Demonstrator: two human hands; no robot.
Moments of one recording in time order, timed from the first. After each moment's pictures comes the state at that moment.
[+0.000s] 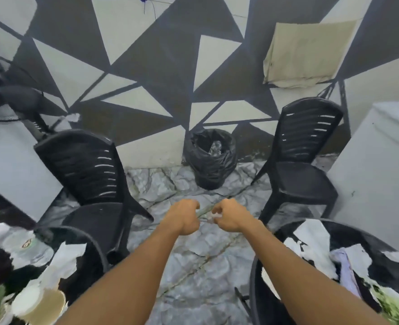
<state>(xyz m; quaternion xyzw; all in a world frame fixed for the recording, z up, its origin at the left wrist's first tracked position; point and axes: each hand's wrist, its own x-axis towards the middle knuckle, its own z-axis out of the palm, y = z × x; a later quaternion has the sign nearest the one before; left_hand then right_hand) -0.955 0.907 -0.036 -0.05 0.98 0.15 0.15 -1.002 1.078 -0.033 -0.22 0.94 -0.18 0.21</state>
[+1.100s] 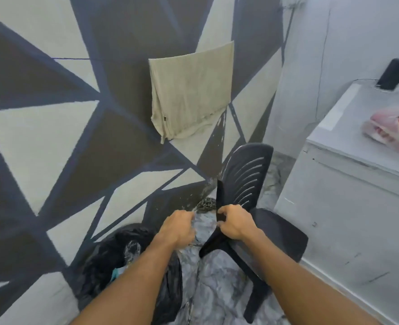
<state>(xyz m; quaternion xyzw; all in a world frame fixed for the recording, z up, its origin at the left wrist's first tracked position) -1.766 0.978 -0.039 0.31 0.93 0.13 0.15 -1.675 1.154 -0.019 0.21 0.94 -0.25 0.08</state>
